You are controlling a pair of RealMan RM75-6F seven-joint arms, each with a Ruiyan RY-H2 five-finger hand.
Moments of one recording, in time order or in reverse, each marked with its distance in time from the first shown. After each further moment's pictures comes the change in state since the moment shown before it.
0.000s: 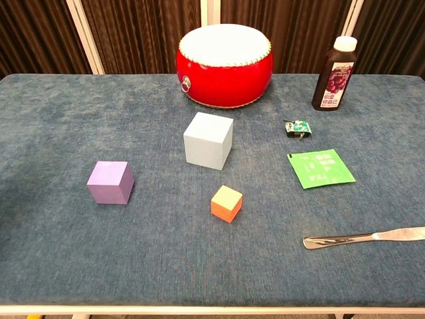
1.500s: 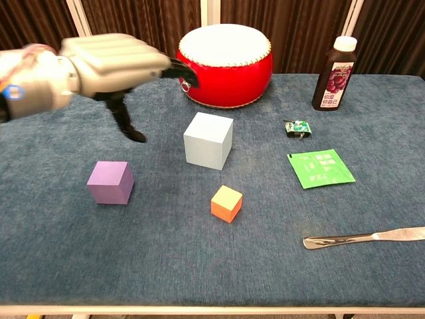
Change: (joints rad) left arm -0.614 -0.137 -0.225 -0.009 -0.385 -0.653 0.255; right arm -0.009 -0.019 0.003 0.043 -0.035 0.039 0.032
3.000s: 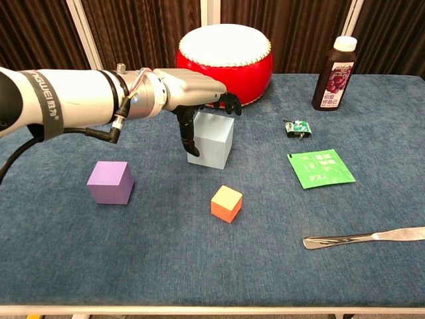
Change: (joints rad) left arm -0.346 -0.195 0.065 0.359 -0.316 -0.123 -0.192; right arm 0.012 0.006 0.011 0.014 0.035 -0.022 0.017
